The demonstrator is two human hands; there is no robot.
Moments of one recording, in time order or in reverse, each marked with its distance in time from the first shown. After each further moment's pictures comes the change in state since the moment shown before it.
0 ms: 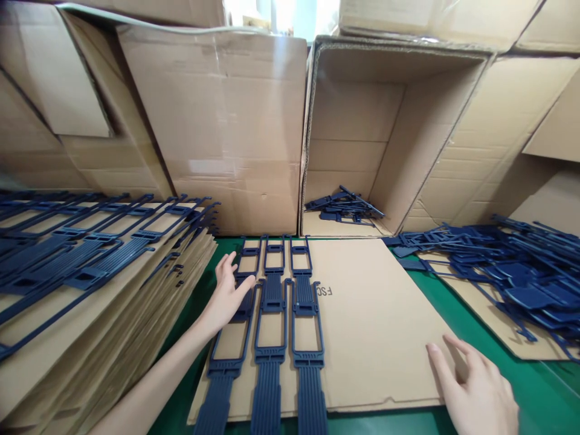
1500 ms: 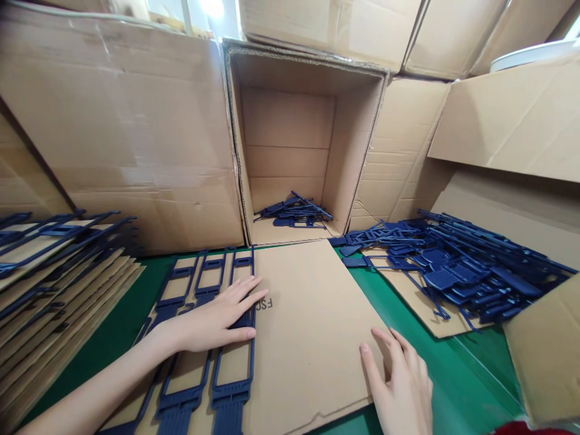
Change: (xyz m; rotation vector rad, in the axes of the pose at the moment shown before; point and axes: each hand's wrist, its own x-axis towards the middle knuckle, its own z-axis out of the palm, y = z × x) left_hand 0.026 0.071 0.064 0.627 -0.890 0.582; right_hand -0.003 -0.012 0.000 0.212 0.044 -0.116
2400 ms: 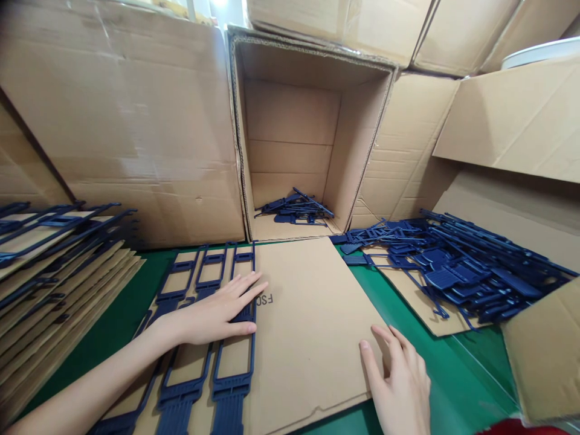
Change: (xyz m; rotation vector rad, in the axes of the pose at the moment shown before) left_hand 0.001 -0.008 0.007 -0.052 0.086 0.049; right_hand -0.001 0.000 -0.002 -0.003 0.000 0.007
